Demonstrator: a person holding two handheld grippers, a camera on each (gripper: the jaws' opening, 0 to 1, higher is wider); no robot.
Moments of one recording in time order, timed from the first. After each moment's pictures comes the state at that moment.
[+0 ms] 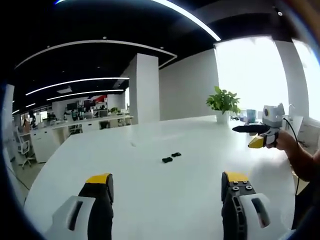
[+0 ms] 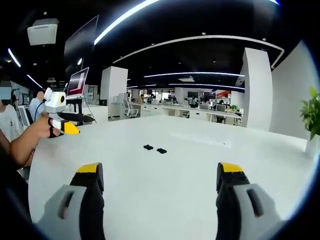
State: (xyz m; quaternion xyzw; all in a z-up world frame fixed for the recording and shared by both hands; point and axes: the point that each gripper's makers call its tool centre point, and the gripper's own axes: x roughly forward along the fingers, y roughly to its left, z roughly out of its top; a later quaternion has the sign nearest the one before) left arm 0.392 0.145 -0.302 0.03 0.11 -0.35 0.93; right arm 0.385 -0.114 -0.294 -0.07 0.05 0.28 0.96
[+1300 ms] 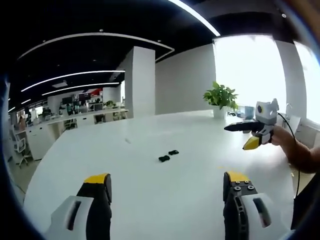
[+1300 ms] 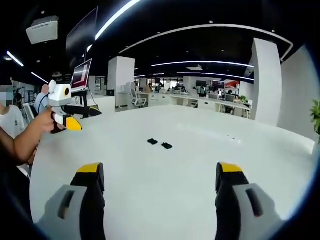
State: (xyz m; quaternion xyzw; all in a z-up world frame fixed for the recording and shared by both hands) left arm 0.415 0.138 -0.304 0.03 0.14 -0.36 0.92; right arm 0.407 -0.099 -0.304 -0.08 0.11 0.32 0.94
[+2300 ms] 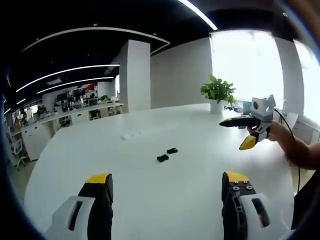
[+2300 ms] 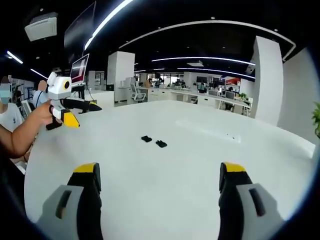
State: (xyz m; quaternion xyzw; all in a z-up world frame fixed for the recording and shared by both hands) left arm 0.424 0.120 -0.306 0.05 0.17 -0.38 0.91; right arm 0.423 -0.100 -0.310 -0.10 0.13 0.31 0.94
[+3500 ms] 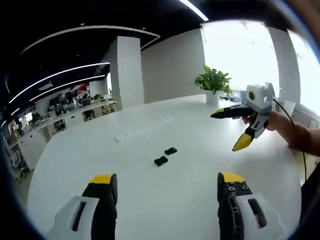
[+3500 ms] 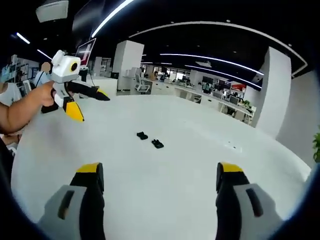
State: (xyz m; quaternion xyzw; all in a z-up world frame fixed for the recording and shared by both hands) left arm 0.451 0.094 -0.317 0.10 0.19 -0.40 0.89; right arm 0.455 -0.091 -0.318 -0.17 0.13 0.32 0.92
